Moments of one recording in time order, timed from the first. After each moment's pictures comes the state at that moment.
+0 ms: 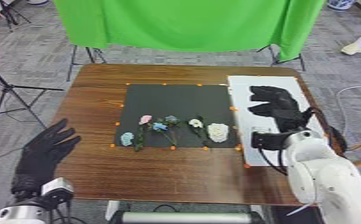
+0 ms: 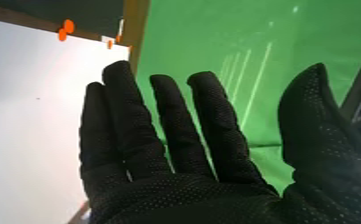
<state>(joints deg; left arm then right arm) 140.1 -69.2 -105.2 -130.9 51.4 12.3 8.9 -100.8 -47.6 77.2 -121.3 -68.5 25.6 17.2</state>
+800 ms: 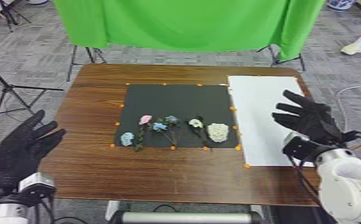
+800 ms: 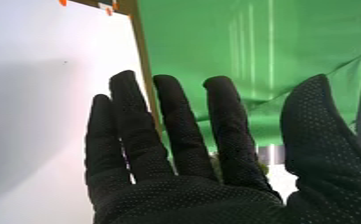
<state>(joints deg) 140.0 -69.7 -110.2 -130.8 44.0 9.8 11.1 -115.7 -49.5 93.1 -119.8 -43.3 21.4 2.6</state>
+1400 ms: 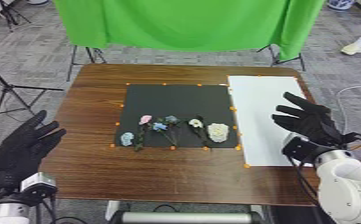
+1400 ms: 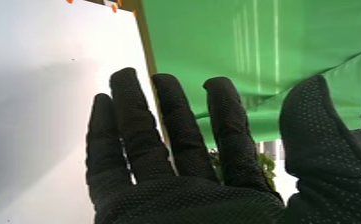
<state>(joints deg) 139.8 -69.9 -109.9 -130.7 44.8 9.9 11.0 -116.0 -48.6 92.6 -119.8 -41.3 22.8 1.9</state>
